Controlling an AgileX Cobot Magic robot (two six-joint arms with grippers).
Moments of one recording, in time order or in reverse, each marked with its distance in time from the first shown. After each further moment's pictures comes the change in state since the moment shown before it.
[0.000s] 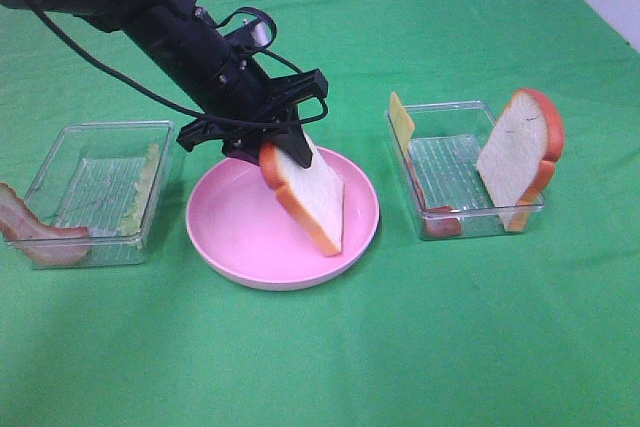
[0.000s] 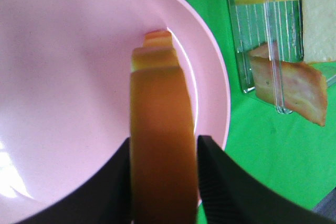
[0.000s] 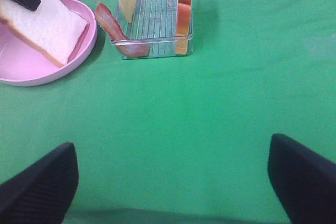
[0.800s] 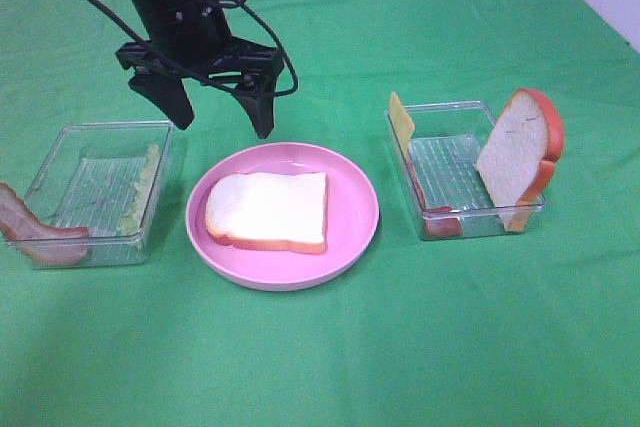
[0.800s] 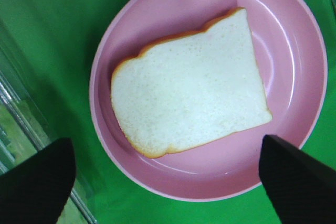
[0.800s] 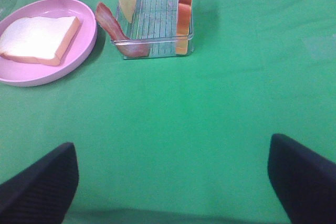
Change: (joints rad) left arm 0.000 -0.007 -0.292 0.460 0.372 -0.073; right arm 0.000 0.000 0.000 0.001 0.000 0.000
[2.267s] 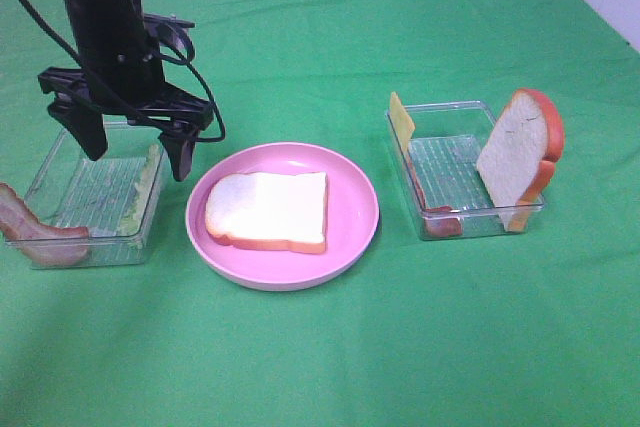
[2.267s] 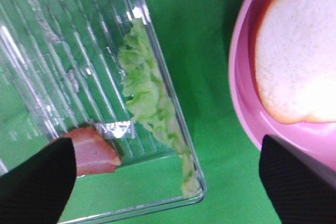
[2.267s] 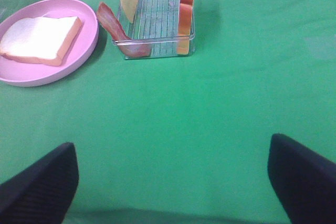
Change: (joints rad) left arm 0.062 -0.010 0.179 0.211 0.014 -0.092; right arm 0.000 0.000 0.000 0.004 0.000 0.000
